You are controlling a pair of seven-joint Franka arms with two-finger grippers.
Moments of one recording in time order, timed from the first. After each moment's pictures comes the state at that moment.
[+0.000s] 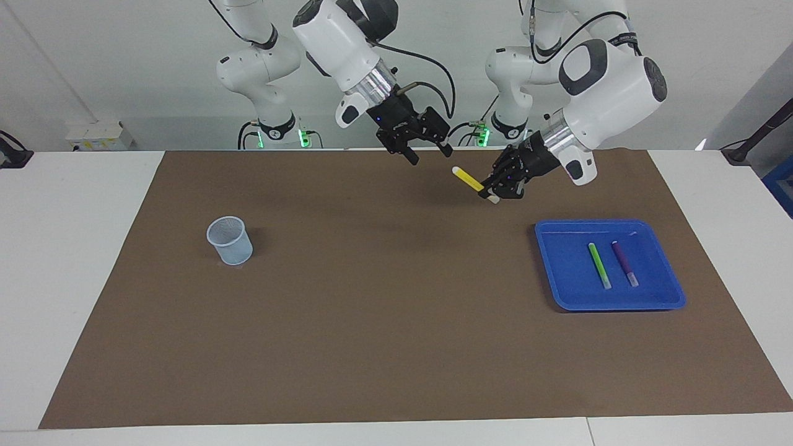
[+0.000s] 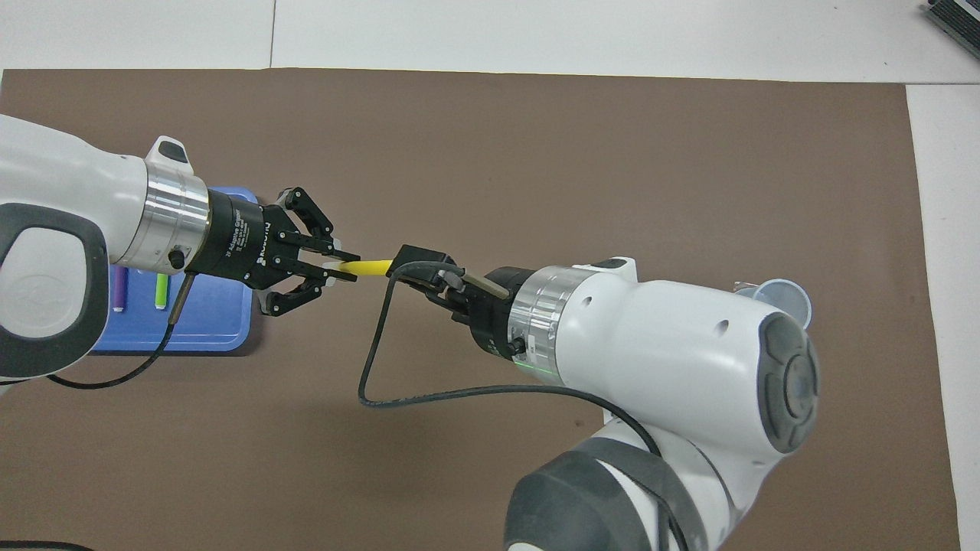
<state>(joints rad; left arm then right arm) -0.11 0.01 -0.13 -1.83 -0.73 1.83 -1.42 0.61 -0.02 0.03 -1.89 0.59 2.46 0.81</state>
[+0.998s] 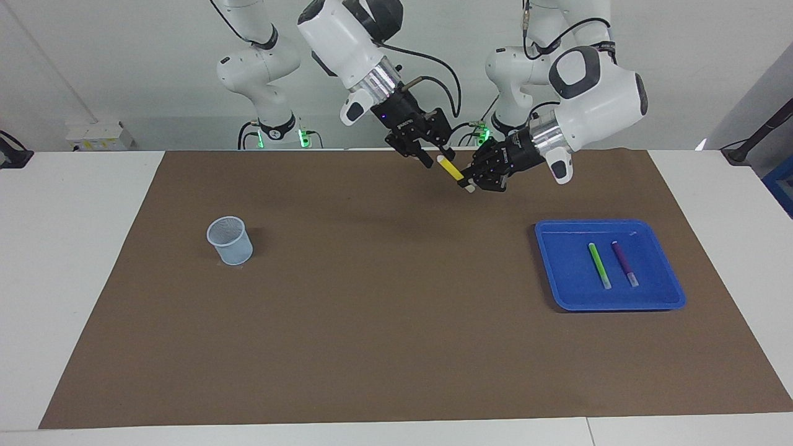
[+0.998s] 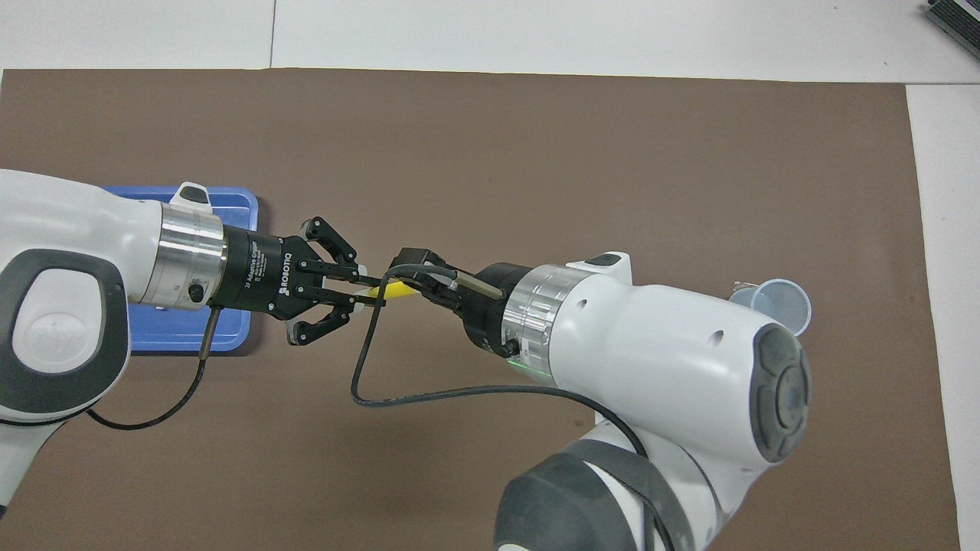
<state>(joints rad) -0.13 -0.06 -0.14 -1.97 -0.90 1.87 -1.42 0.62 -0.01 0.02 -1.89 0.59 2.50 0.76</state>
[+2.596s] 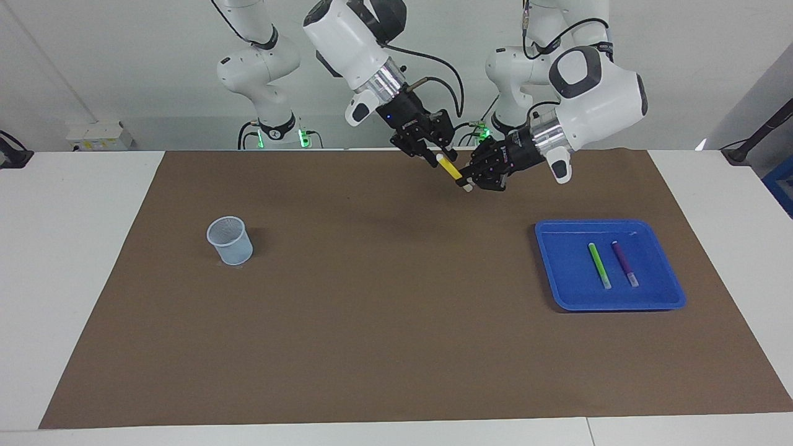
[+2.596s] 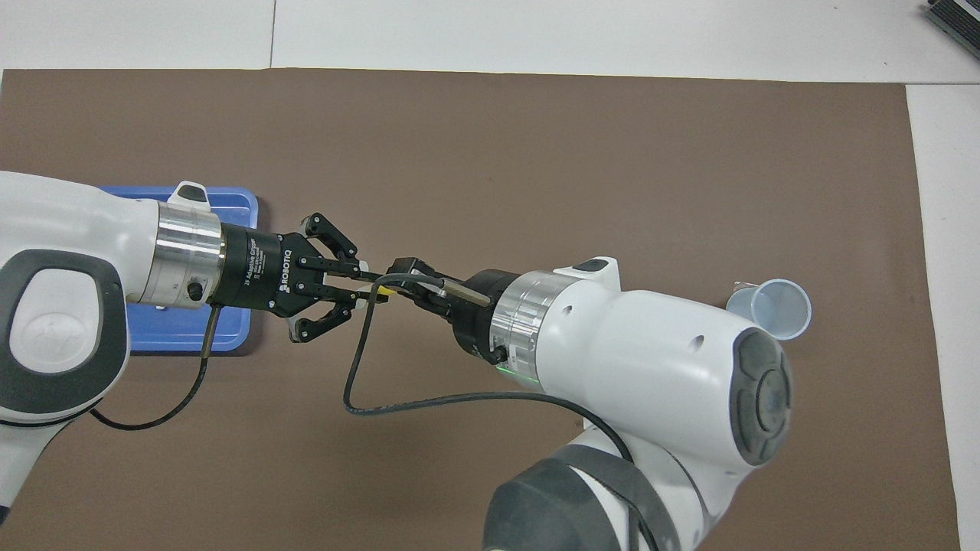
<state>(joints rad) -0.13 -0.06 -0.14 -1.97 -0.92 1.88 -1.42 0.64 -0.01 0.02 -1.89 0.59 2.50 0.76</state>
